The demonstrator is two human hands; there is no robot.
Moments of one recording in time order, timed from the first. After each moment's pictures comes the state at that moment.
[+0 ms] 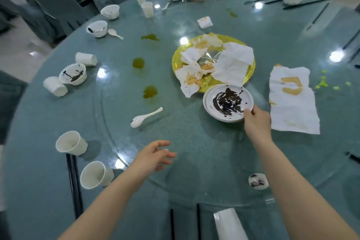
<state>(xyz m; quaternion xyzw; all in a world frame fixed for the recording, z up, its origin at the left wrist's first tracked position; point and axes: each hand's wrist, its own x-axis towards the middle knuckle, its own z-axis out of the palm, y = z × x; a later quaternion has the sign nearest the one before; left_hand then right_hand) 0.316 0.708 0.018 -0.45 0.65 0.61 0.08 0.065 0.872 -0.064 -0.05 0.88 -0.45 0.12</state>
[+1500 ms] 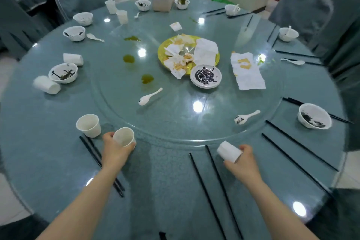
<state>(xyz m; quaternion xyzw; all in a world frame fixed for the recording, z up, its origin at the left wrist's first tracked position) 0.486 0.611 -0.041 -0.47 0.76 0.44 -0.10 0.365 0.964 -0.058 0.05 0.92 -0.36 0.16</state>
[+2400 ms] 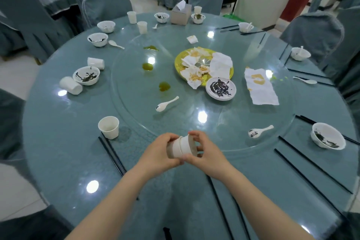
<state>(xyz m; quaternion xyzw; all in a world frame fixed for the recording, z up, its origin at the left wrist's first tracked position) 0.482 0.660 0.030 -0.14 0.88 0.46 0.00 0.401 0.825 0.031 -0.24 0.80 -0.47 0.27</state>
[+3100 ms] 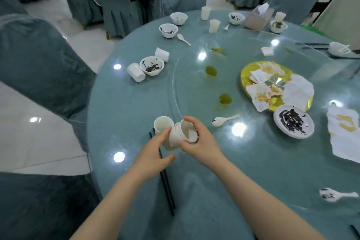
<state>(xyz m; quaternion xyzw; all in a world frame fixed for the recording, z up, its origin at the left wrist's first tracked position) 0.546 0.539 0.020 -0.32 0.81 0.48 -0.09 0.398 0.635 0.032 -0.37 0.75 -0.46 0.30</state>
